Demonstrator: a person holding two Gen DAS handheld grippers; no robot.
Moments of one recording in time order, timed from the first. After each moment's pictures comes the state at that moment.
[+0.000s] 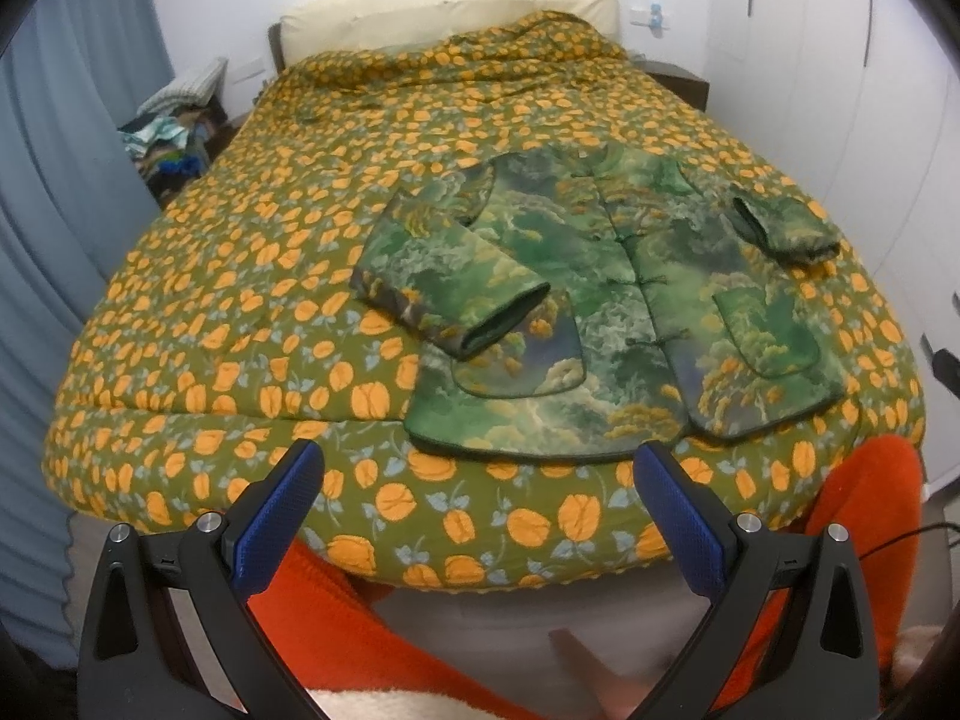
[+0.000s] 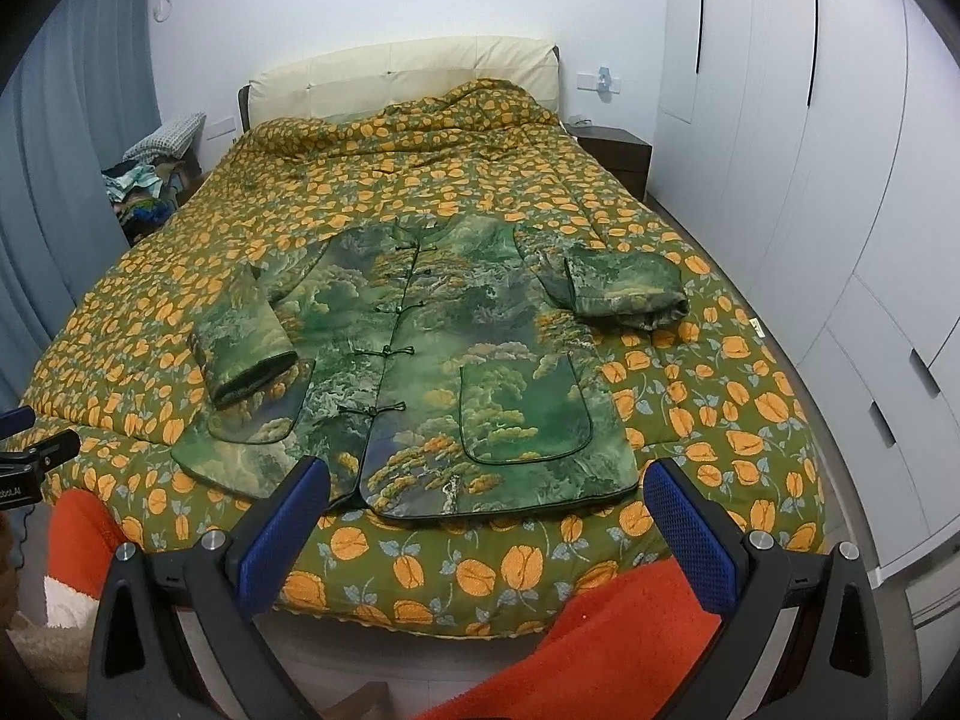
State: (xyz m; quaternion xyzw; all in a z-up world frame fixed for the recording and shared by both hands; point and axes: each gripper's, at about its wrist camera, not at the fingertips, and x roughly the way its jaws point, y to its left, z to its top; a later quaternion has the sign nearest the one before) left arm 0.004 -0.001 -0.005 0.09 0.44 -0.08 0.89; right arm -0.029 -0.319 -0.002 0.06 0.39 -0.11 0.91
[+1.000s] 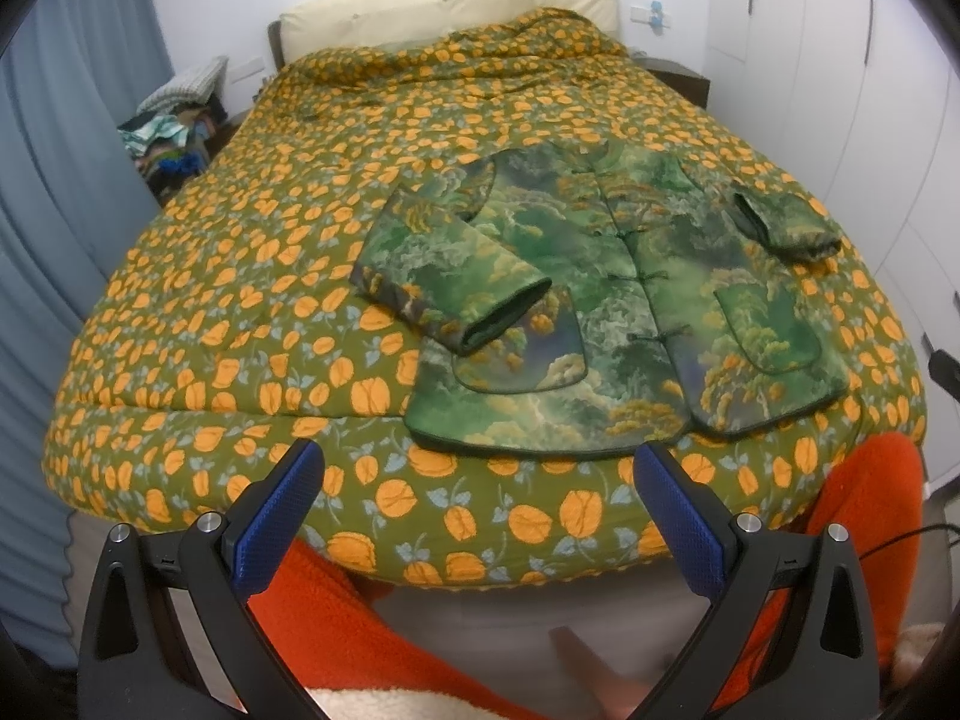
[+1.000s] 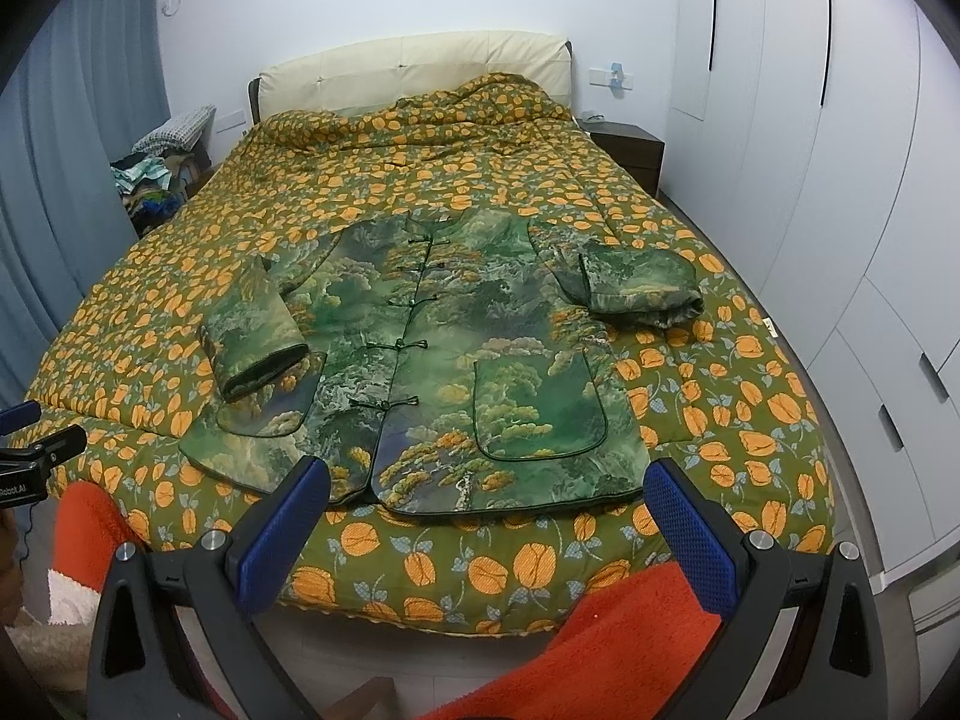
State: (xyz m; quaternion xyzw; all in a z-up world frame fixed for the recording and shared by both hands) left arm 0.004 0.003 -0.008 0.09 0.44 -0.08 0.89; right arm -0.024 -0.313 -0.006 0.06 0.40 -0.10 0.91
